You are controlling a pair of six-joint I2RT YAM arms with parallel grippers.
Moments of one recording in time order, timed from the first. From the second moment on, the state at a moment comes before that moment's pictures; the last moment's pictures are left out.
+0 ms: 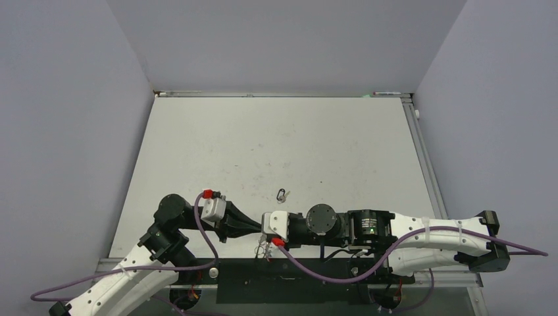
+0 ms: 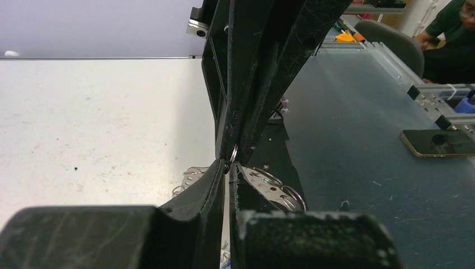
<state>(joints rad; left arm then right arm) -0.73 0.47 0.42 0.18 0.92 -0.19 1.49 1.04 1.01 -0.35 0.07 -0.28</state>
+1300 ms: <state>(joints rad) -0.64 0.42 0.26 0.88 0.73 -0.70 1.47 0.84 0.81 0.08 0.05 -0.24</state>
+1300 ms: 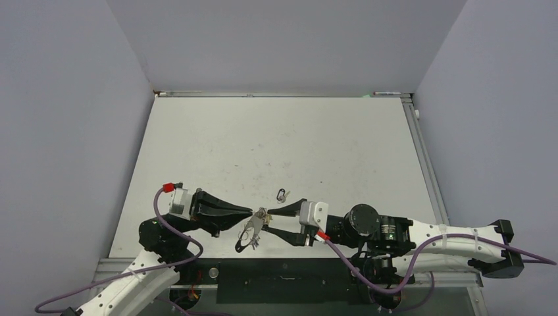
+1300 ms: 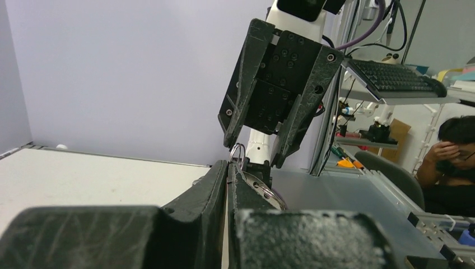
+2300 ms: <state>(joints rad) -0.64 0.42 0.22 1.07 0.63 -0.80 1.42 1.01 0.81 0.31 0.05 -0.22</state>
